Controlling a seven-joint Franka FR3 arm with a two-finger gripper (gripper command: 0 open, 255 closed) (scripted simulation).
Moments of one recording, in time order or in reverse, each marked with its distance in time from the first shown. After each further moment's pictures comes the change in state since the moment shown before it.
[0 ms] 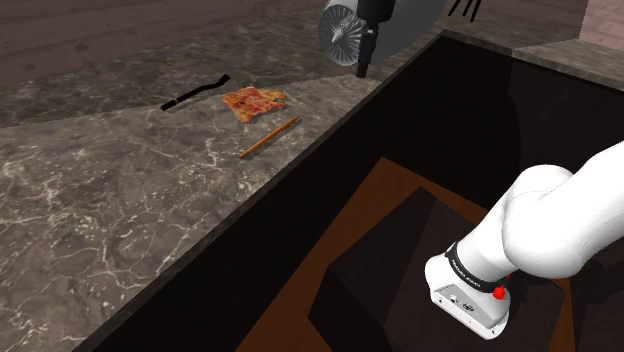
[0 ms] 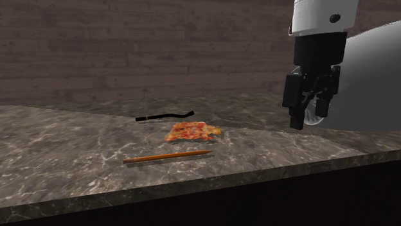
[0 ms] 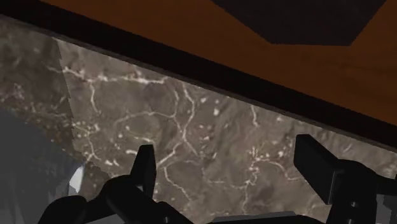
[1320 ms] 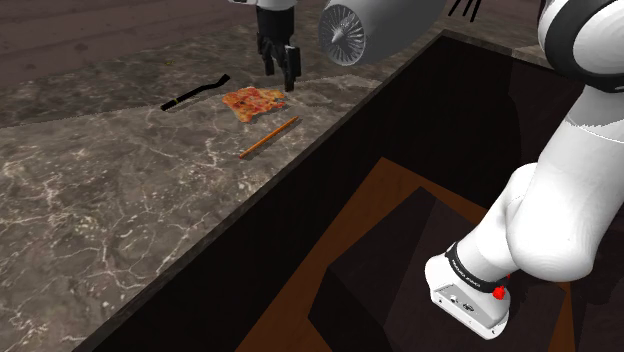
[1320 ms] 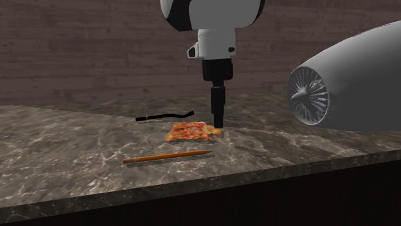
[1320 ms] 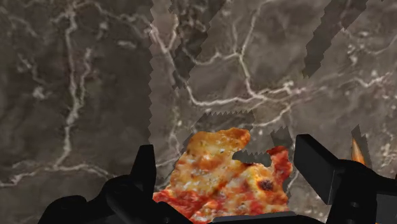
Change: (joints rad) arm 0.133 0.466 0.108 0.442 0.059 -0.003 -0.622
